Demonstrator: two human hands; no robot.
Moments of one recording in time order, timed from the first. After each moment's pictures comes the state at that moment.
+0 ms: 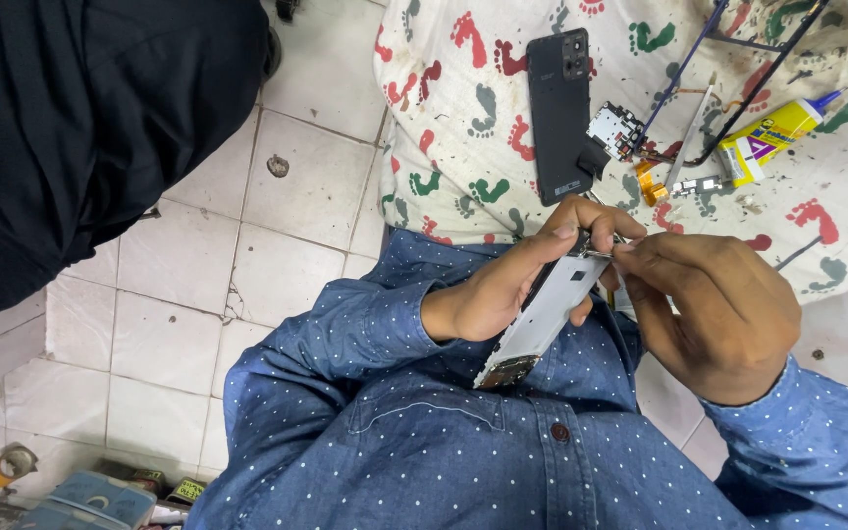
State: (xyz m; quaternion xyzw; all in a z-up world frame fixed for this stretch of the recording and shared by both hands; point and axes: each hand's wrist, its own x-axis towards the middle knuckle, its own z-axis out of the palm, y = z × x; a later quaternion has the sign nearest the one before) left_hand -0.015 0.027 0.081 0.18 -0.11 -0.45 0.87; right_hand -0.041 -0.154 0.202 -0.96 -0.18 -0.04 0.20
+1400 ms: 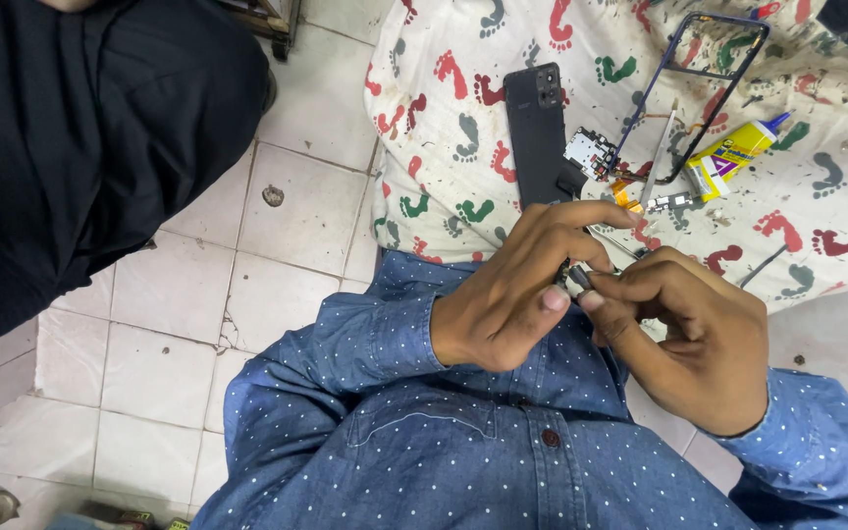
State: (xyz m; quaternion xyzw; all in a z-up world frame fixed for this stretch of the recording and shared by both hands) left_hand 0.008 0.047 0.126 0.59 -0.37 -0.13 0.70; right_hand -0.055 -0.147 0.210 -0.87 0.03 0.10 0.48
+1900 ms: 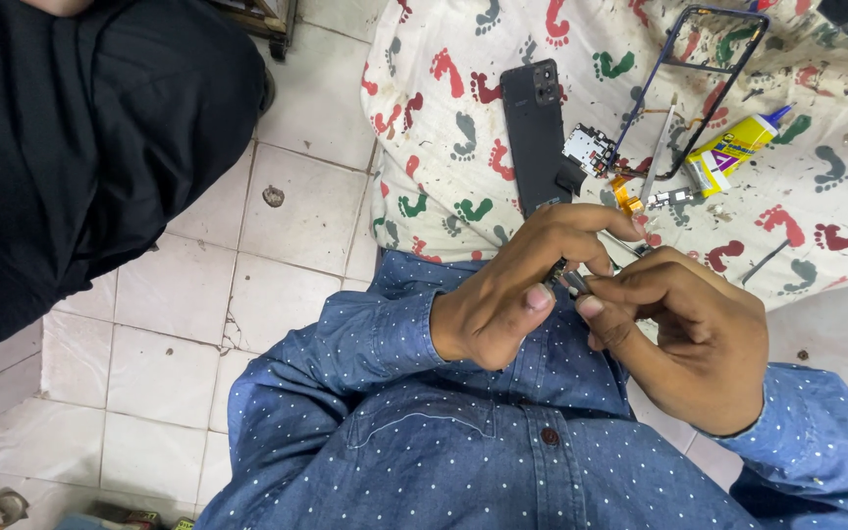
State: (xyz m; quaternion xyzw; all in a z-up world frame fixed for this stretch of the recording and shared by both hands) left_hand 0.006 0.037 0.109 0.53 -0.37 -0.14 0.75; right_hand -0.059 -0.147 0.208 -0.84 0.03 0.09 0.53
